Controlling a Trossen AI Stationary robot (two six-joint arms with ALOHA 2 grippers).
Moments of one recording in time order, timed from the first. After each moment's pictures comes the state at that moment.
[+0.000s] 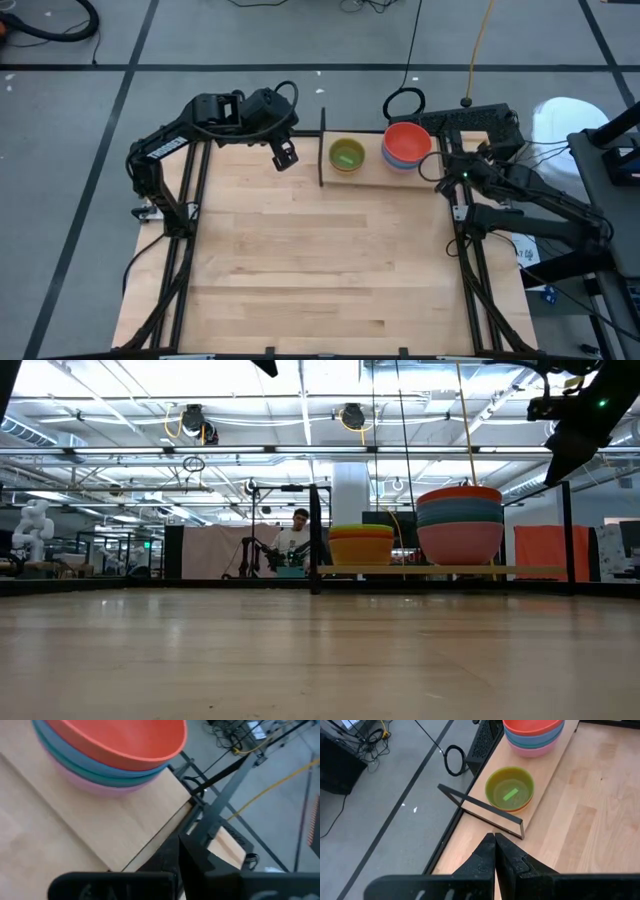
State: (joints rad) left arm 0.22 1.71 2.22 -1.37 -0.34 -0.04; right arm -0.45 0.57 0.71 -1.13 0.63 0.06
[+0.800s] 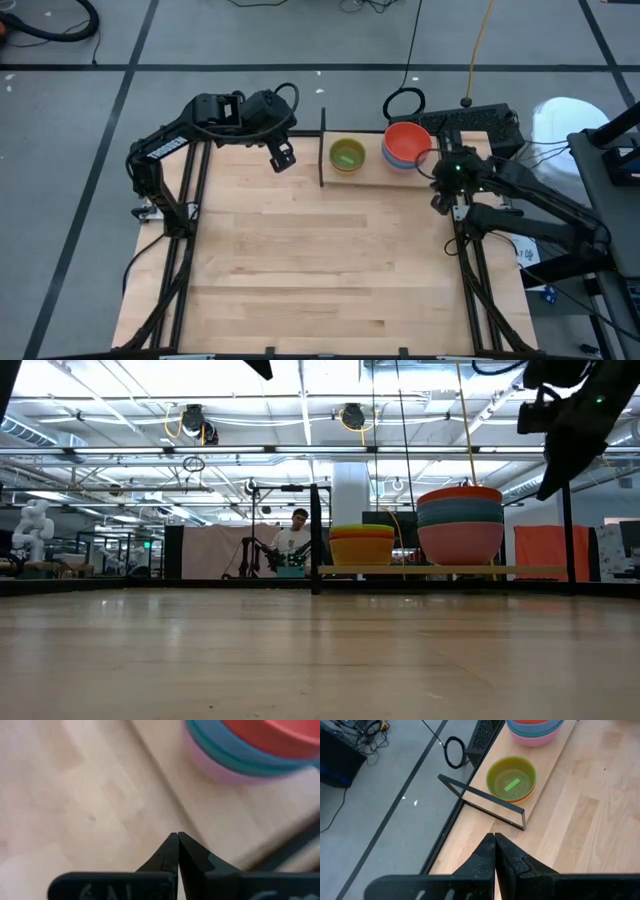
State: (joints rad) left arm 0.22 1.71 2.22 -1.42 -0.34 -0.05; right arm -0.56 0.63 0.70 -1.10 0.03 -0.02
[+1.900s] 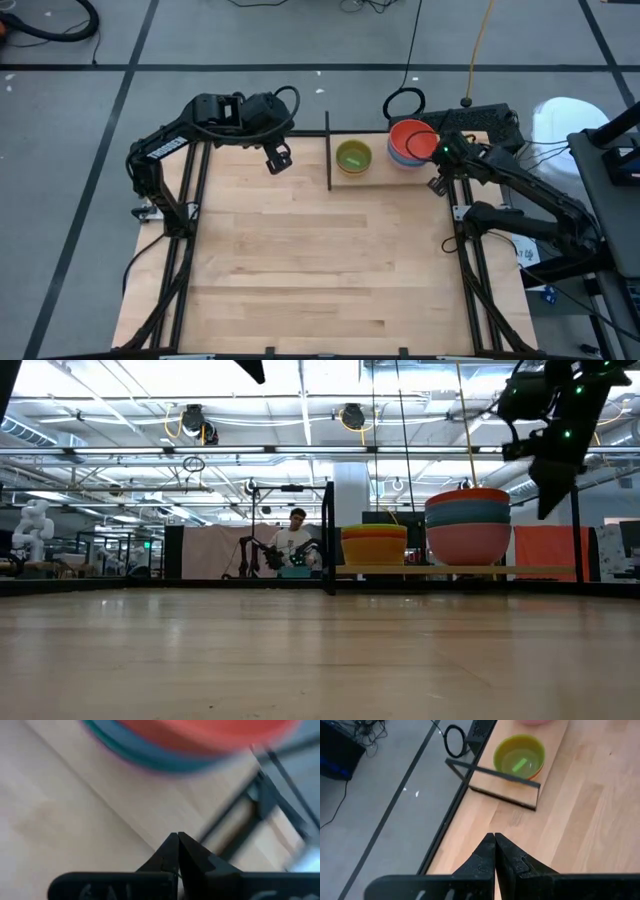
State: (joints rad) left arm 0.22 1.71 2.22 -1.47 -0.34 -0.05; right arm -0.78 0.83 0.71 -1.04 0.28 -0.15
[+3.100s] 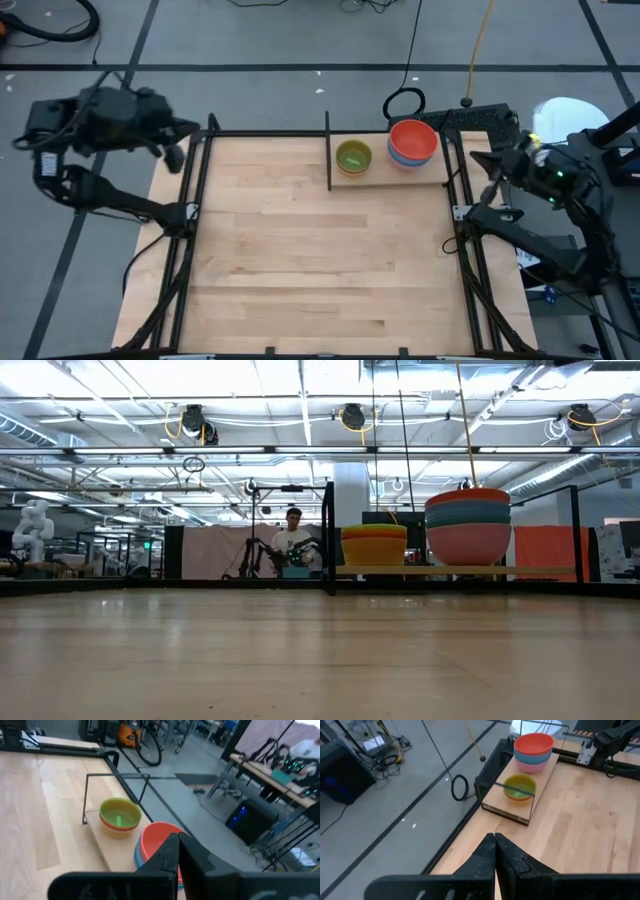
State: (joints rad) left arm 0.17 1.17 2.11 -1.57 -0.37 -0.13; right arm -0.74 0.37 1.09 -1.04 -0.03 -0.37
